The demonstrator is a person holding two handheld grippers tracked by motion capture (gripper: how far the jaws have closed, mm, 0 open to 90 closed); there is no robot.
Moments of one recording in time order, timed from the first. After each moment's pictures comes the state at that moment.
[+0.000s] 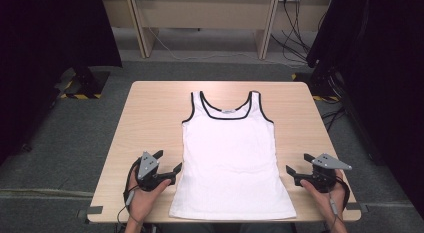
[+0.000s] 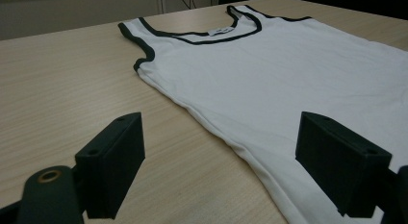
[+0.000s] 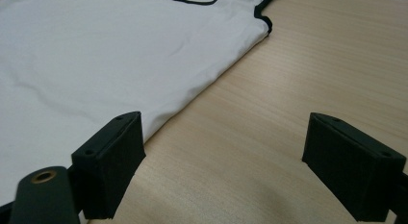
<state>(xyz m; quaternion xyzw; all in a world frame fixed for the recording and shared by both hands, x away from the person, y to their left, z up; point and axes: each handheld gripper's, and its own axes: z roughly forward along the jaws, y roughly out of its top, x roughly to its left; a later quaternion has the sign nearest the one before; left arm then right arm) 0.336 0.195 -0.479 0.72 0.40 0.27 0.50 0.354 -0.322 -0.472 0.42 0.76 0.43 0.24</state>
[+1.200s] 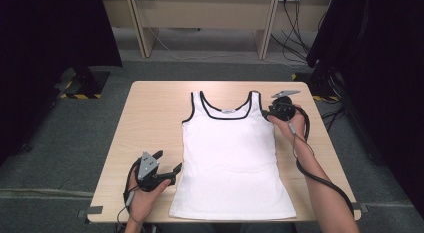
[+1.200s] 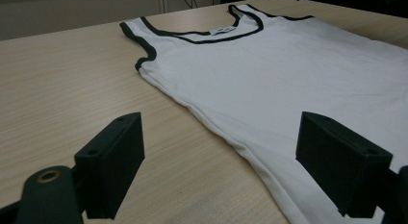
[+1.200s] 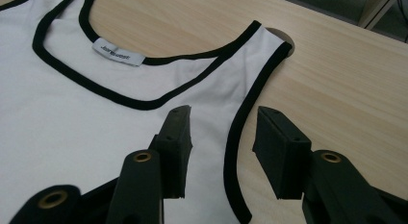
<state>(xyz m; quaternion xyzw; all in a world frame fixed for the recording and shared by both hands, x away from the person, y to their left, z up) 0.336 0.195 -0.479 0.72 0.40 0.28 0.50 0.567 -0.237 -0.426 0.44 0.81 0.34 0.21</state>
